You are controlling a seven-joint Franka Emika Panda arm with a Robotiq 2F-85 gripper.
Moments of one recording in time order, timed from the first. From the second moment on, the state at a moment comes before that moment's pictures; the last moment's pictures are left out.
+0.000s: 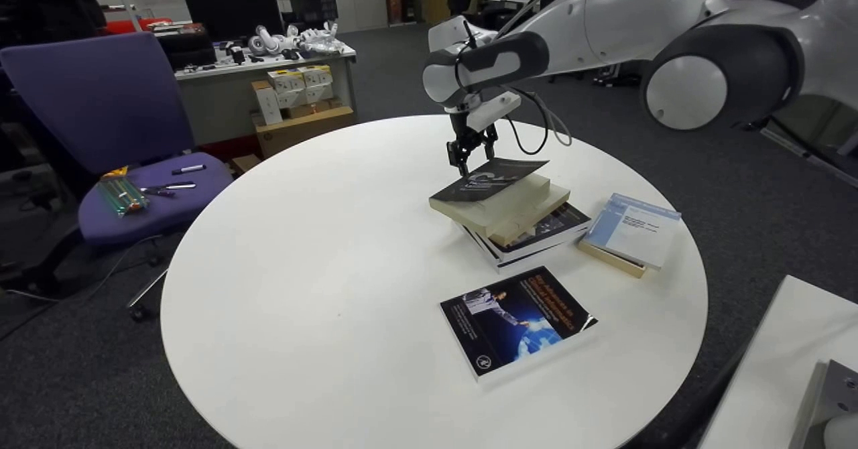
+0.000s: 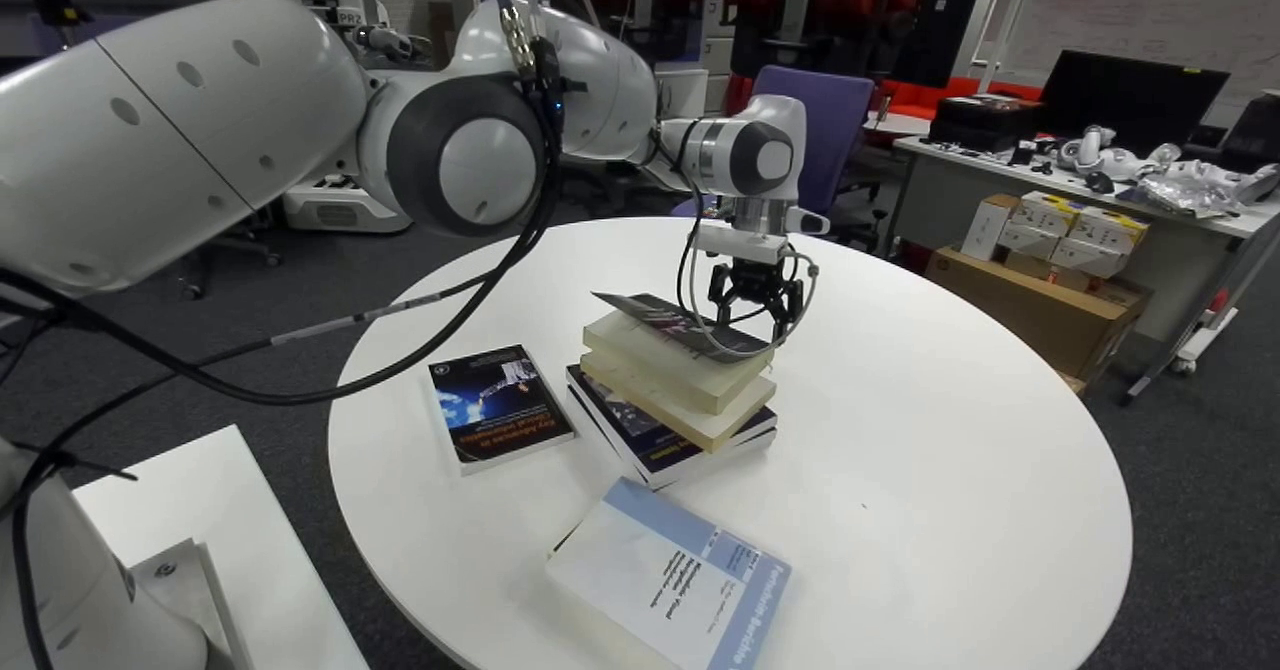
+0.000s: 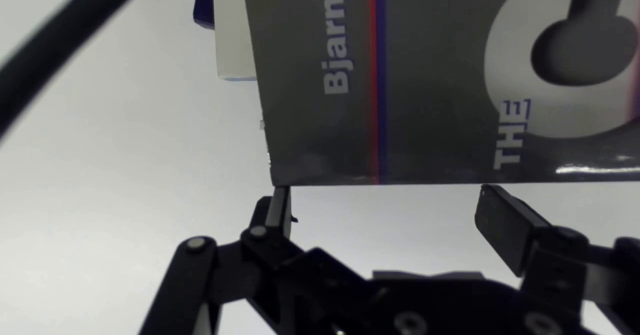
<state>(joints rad) -0.04 1.17 -0.07 -0.77 -0.12 1.79 -0.05</state>
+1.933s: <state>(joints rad) -0.21 1.23 0.05 -0.65 0.01 1.64 -0.41</state>
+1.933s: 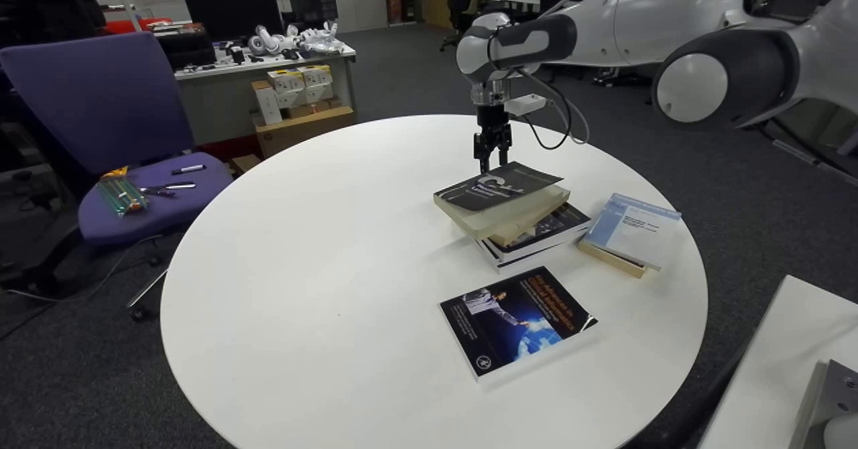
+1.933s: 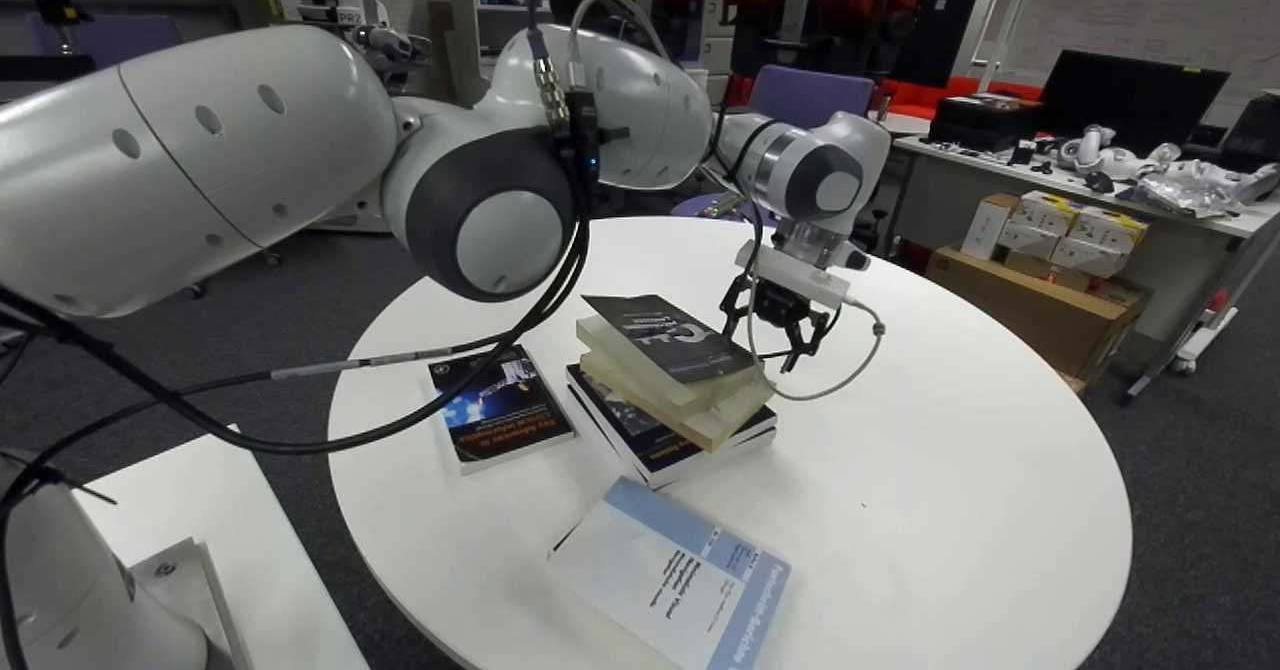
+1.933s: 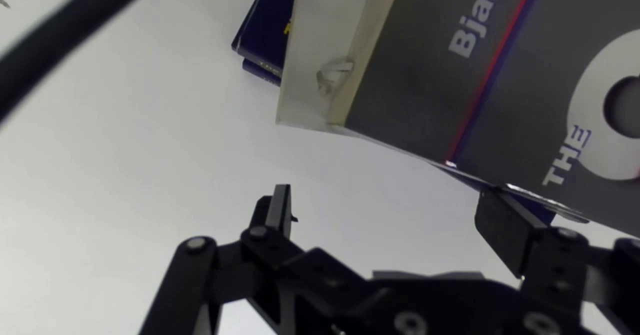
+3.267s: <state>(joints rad) -0.10 1.26 -0.04 -0.57 -0.10 1.64 -0.25</state>
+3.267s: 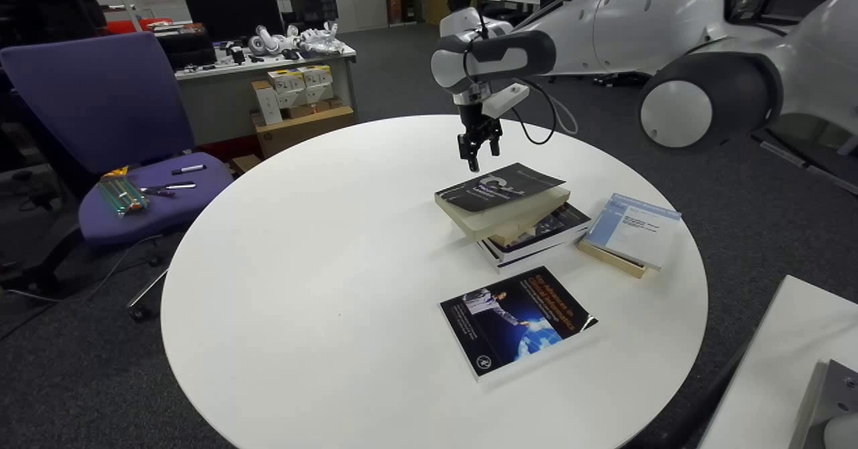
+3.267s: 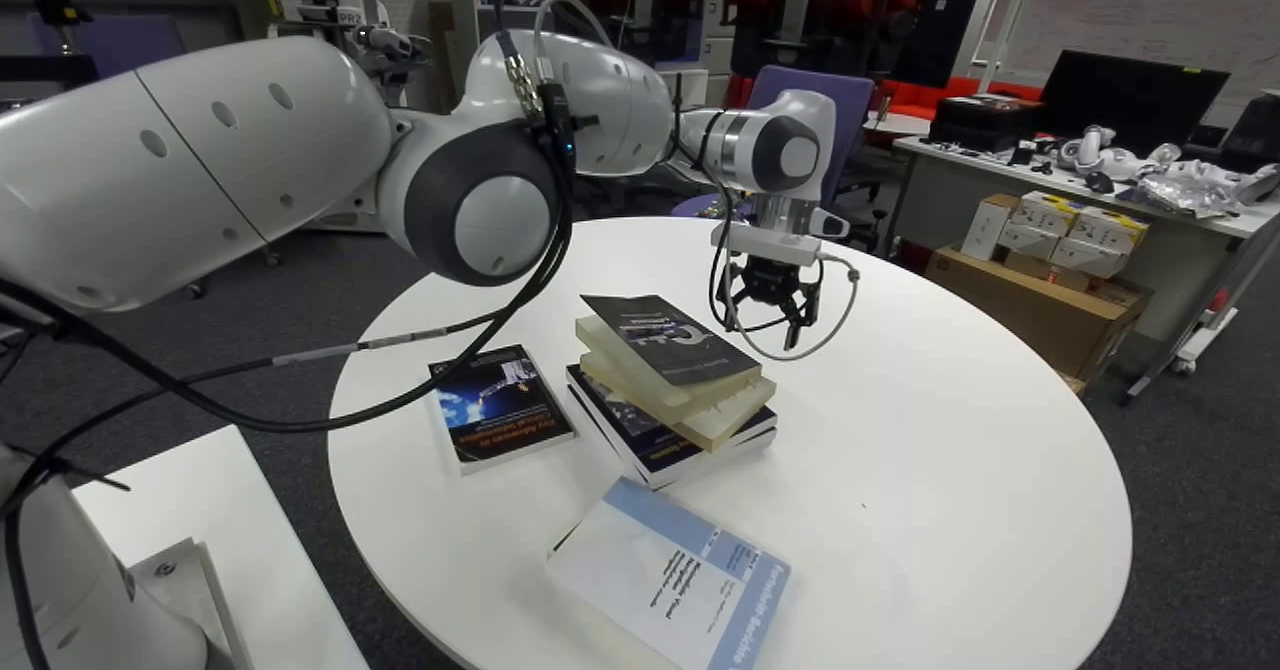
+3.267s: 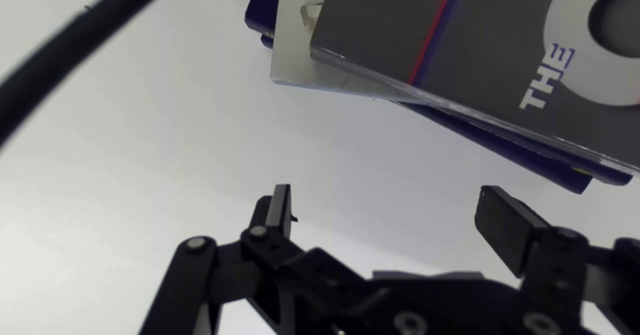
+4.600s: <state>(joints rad) -0.12 1.31 -0.07 -0.55 -0.05 1.49 -0.08</state>
